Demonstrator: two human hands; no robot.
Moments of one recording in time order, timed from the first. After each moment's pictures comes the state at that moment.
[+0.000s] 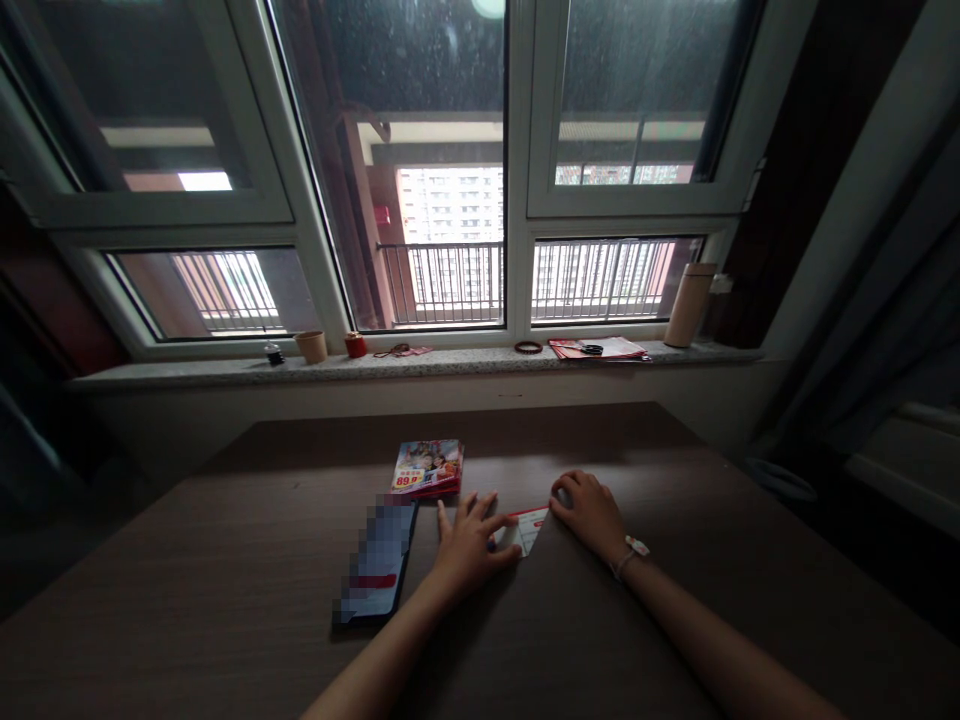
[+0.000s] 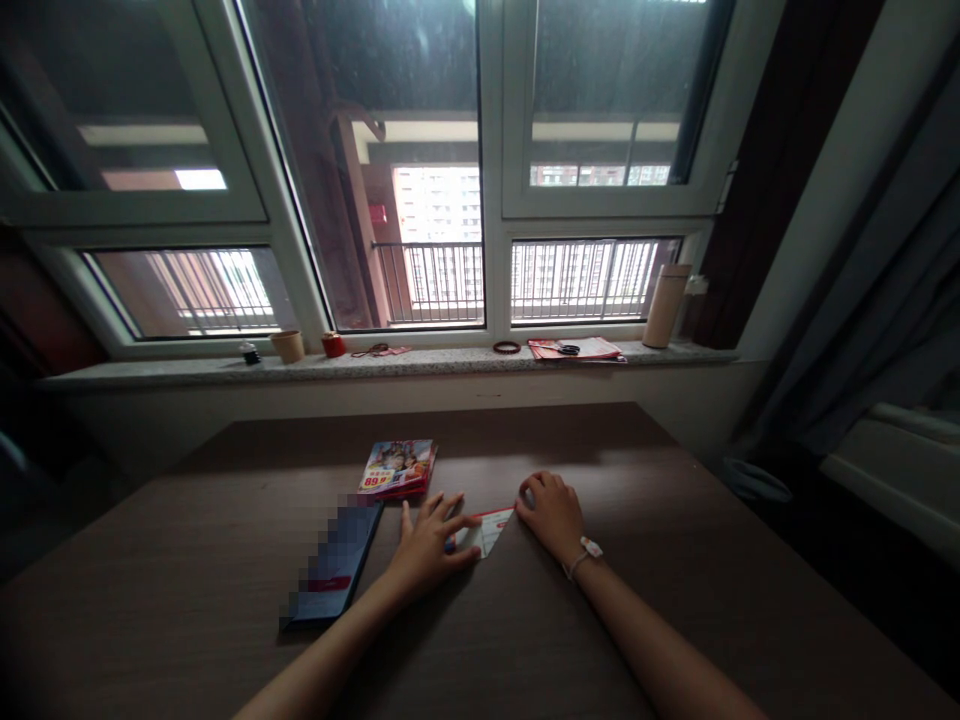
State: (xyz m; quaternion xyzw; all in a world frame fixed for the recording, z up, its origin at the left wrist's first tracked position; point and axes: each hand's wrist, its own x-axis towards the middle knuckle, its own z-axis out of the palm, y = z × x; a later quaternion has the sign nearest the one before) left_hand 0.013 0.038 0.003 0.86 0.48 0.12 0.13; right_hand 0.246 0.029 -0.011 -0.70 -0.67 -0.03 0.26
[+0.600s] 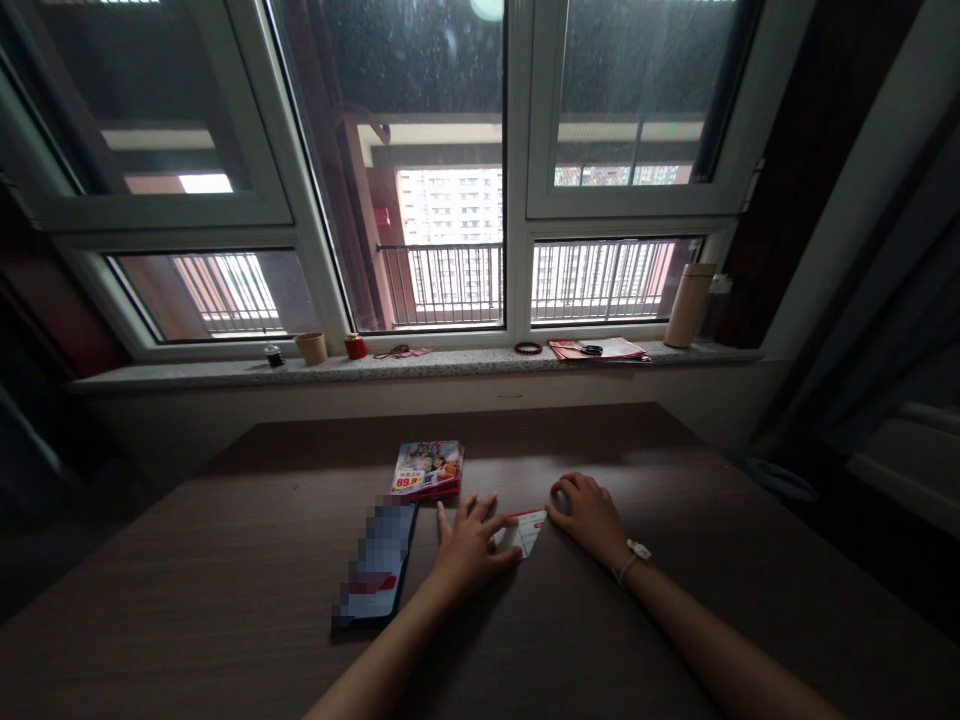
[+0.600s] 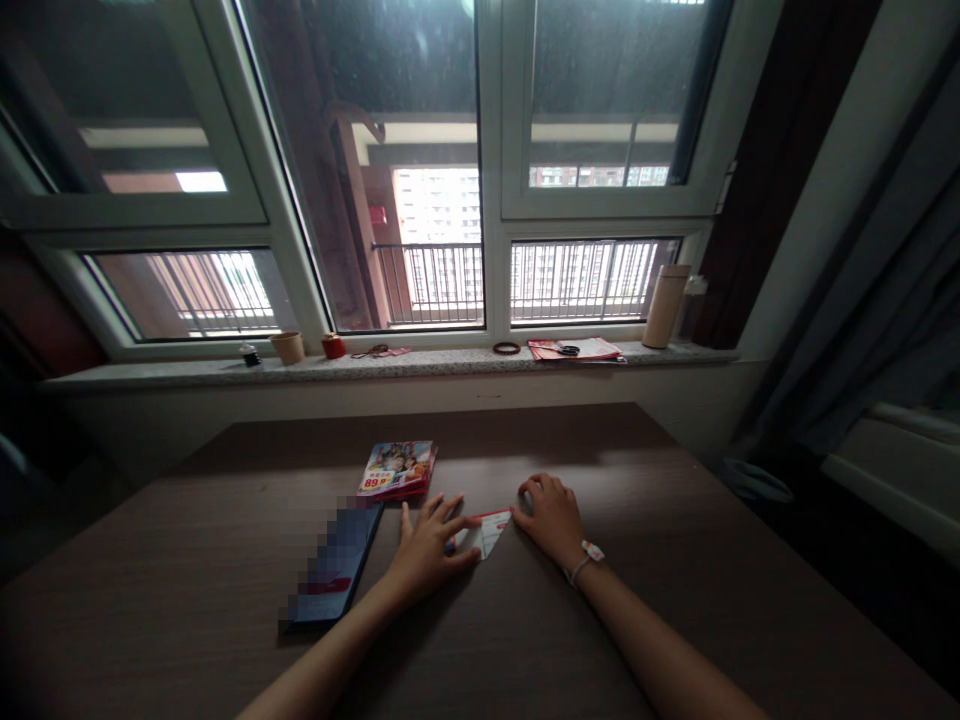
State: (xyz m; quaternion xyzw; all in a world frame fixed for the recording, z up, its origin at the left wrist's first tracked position) left_hand 0.013 0.038 -0.001 0.86 0.48 0.12 0.11; right_hand 0.246 0.025 -0.012 -0.68 -0.68 -0.02 0.26
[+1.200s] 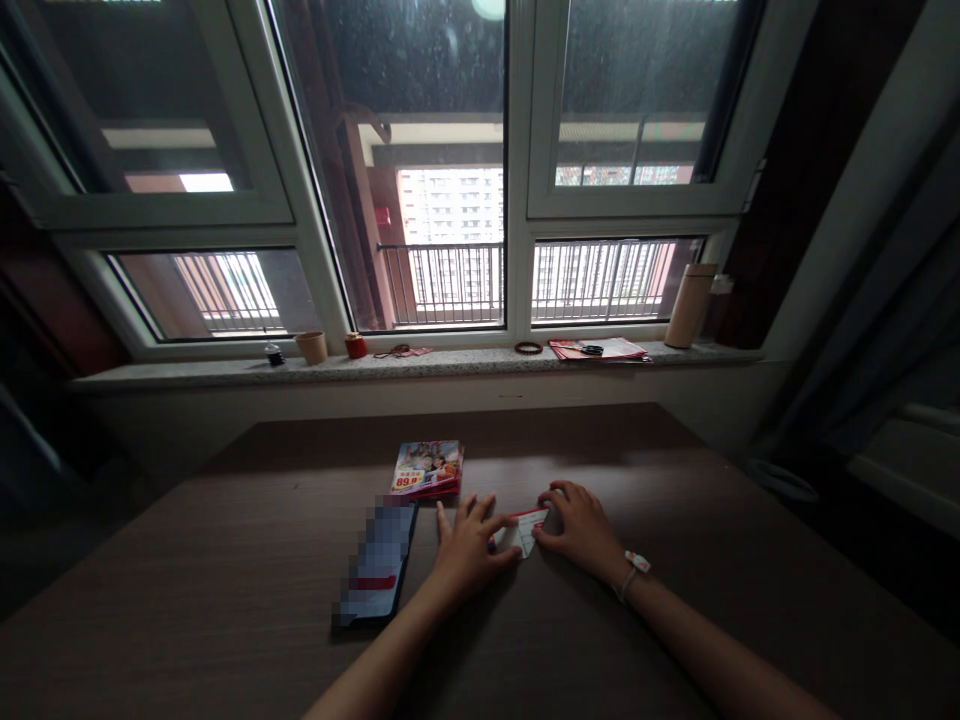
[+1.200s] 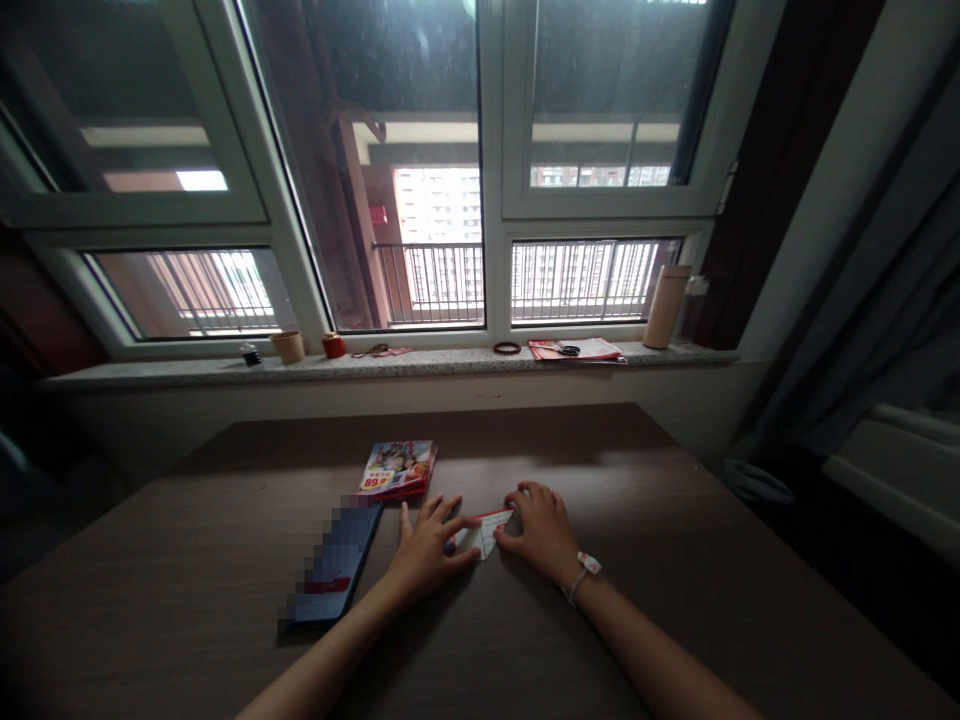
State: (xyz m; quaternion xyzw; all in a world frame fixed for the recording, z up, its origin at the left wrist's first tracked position) left_hand 0.013 0.037 -0.001 0.86 0.48 0.13 0.11; right_hand 0.229 0.010 -0.010 -0.65 -0.72 0.02 0.25
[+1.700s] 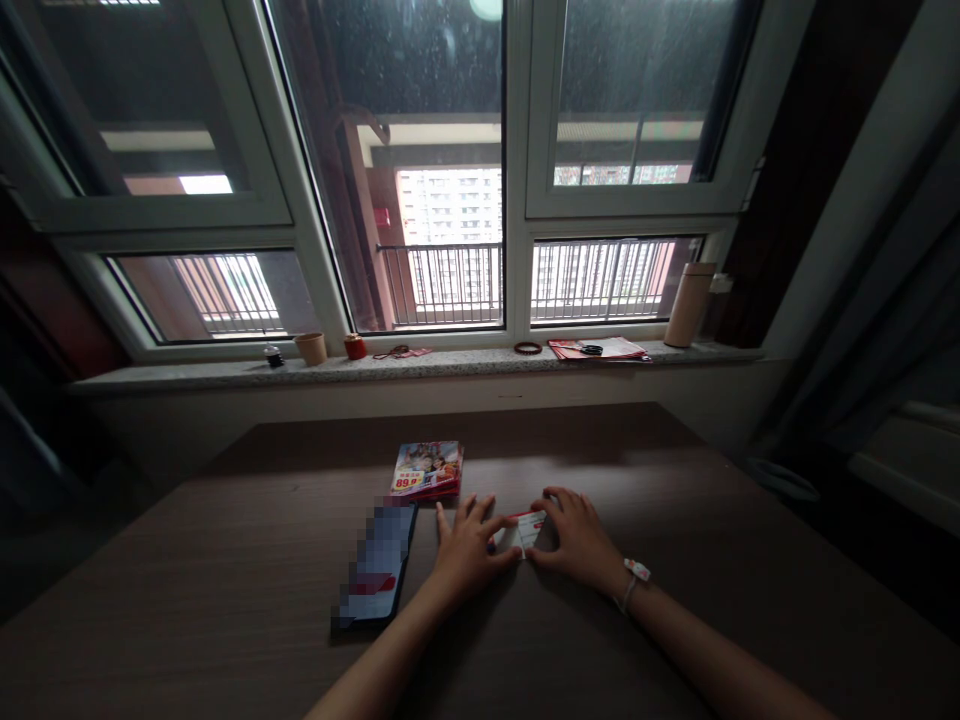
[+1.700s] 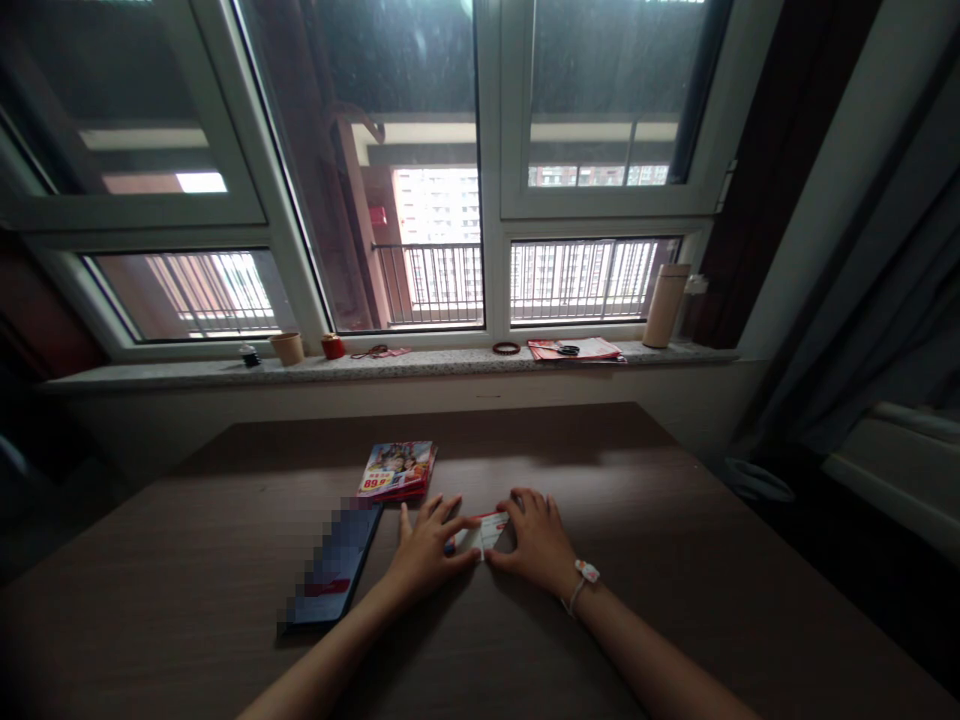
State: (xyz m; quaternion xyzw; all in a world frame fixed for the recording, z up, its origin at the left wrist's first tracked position) left_hand 0.015 0.034 0.005 0.86 0.49 0.11 0.11; right_hand 0.221 -0.001 -0.007 -0.63 -0.74 0.06 0.21
